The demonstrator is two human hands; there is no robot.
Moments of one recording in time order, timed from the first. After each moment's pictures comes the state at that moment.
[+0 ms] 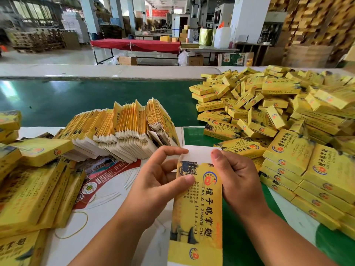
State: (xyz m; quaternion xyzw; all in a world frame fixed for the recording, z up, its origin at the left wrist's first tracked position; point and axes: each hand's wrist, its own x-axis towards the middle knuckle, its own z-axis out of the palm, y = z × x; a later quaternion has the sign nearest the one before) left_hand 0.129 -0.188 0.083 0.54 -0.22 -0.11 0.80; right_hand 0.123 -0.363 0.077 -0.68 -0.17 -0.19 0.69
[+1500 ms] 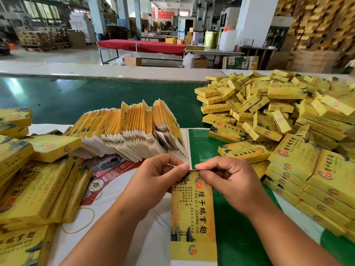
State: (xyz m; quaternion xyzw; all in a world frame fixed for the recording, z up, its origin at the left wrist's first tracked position) left_hand 0.137 -0.174 0.089 0.72 -0.14 -0.09 0.68; right_hand 0.129 -0.375 0.076 -0.77 -0.18 -0.08 0.61
